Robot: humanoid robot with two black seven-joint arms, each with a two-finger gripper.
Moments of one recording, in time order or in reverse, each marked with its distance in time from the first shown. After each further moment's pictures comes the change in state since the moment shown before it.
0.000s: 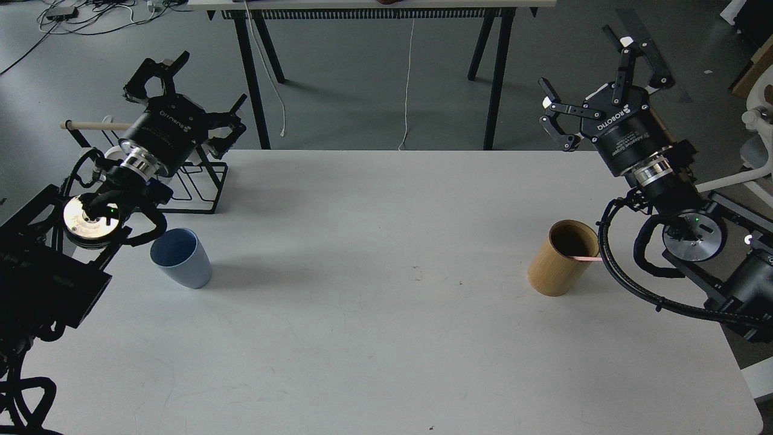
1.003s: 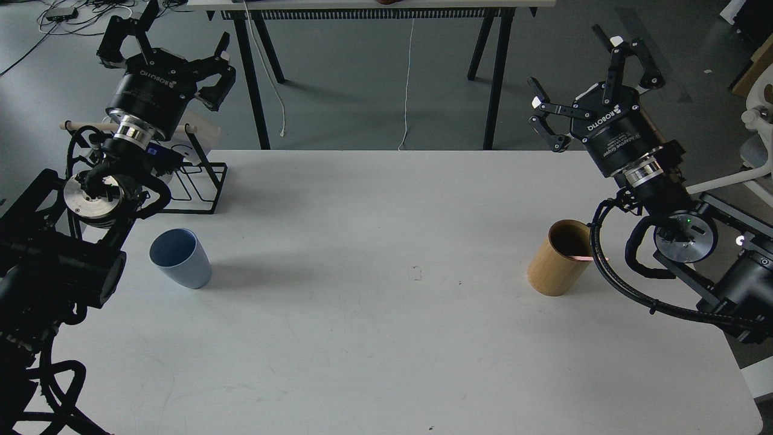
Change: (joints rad) left arm -0.010 -0.039 -0.171 -0.102 -0.006 0.000 -0.016; right arm -0.002 0.008 0.007 0.035 0.002 0.000 0.000
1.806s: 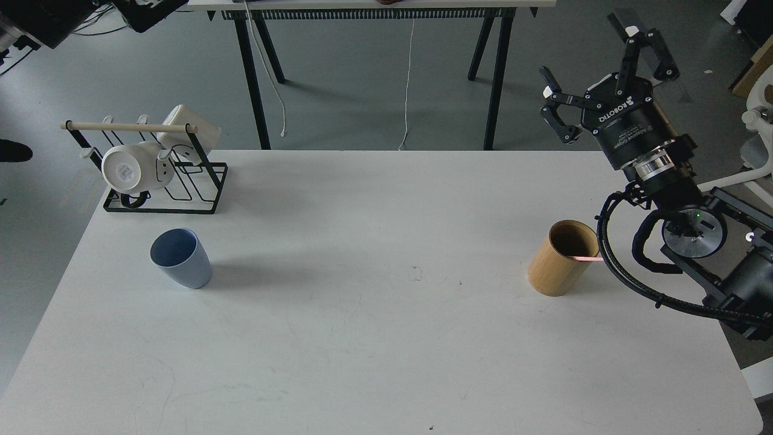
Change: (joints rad) left arm -0.240 0.583 0.348 -0.440 0.277 0.000 -0.121; right arm -0.003 -0.006 0.029 -0.006 -0.001 0.000 0.000
